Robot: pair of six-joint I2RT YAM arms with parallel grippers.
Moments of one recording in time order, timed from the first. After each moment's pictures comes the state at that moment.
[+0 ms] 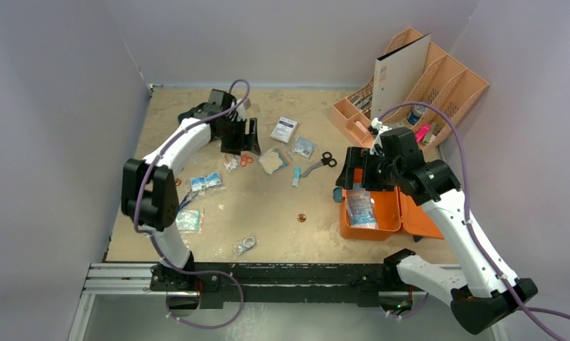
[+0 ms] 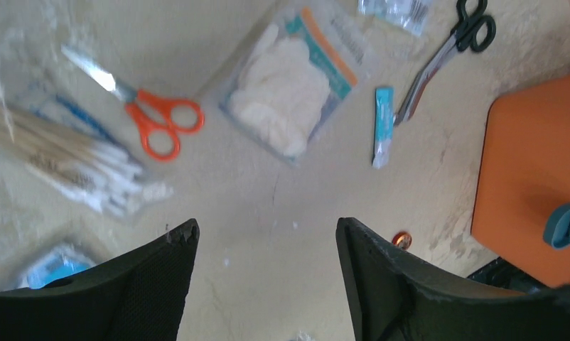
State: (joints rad) left arm -0.28 1.73 1.41 -0.72 0.33 -0.25; right arm 0.42 1.01 1.20 -1.06 -0.13 0.46
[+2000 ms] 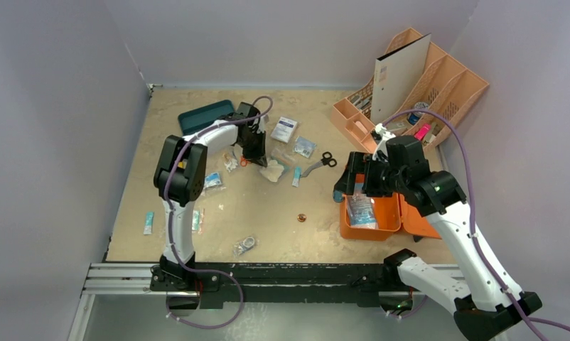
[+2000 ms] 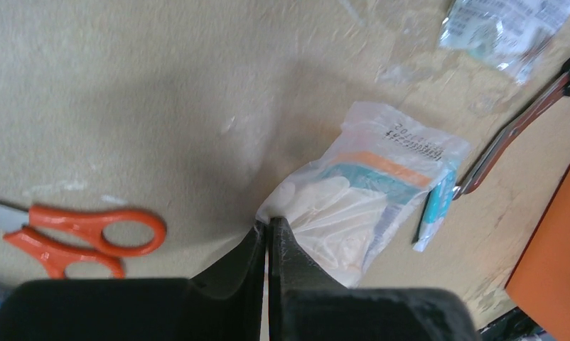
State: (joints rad) left arm -0.36 2.13 1.55 -0.59 0.32 -0.30; right arm 0.42 0.93 1.15 -1.01 -0.21 0.49
